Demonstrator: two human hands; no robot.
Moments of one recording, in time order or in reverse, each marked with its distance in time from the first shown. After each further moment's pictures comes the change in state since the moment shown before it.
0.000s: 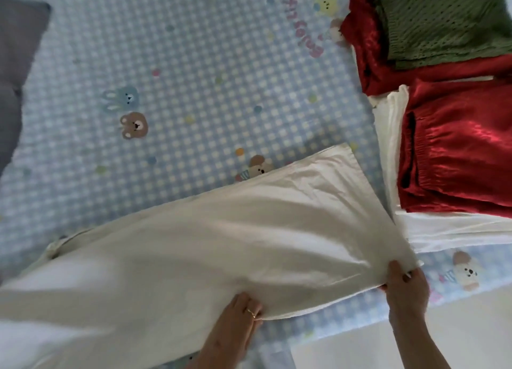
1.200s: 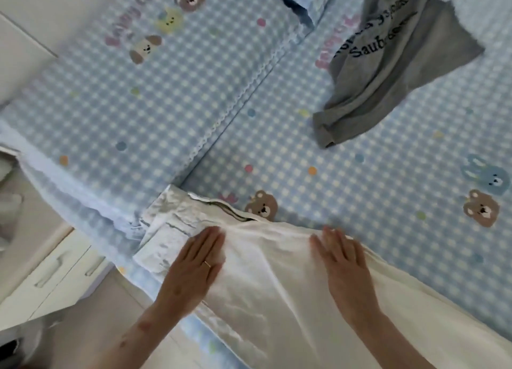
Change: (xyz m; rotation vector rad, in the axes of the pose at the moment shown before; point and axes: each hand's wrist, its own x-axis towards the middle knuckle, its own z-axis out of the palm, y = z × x) left_hand -0.341 -0.336 -0.148 0.370 0.419 -0.869; right_hand -0.386 -0.075 0.436 -1.097 -0.698 -1.970
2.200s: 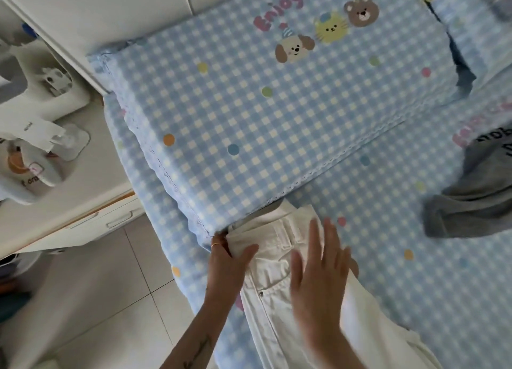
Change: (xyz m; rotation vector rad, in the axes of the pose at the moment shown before) left_hand 0.035 -0.059 -0.047 -1.408 0.292 -1.257; right_hand 0.134 -0.210 -0.049 0.242 0.091 -0.061
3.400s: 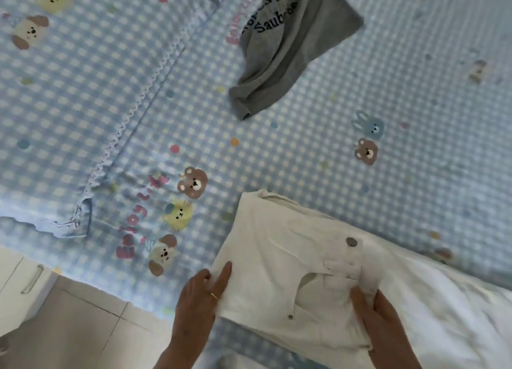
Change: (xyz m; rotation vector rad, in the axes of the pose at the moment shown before) left_hand -0.214 -0.109 0.050 1.123 -0.455 0.752; right_hand -0.326 0.196 -0.163 0.986 0.058 1.293
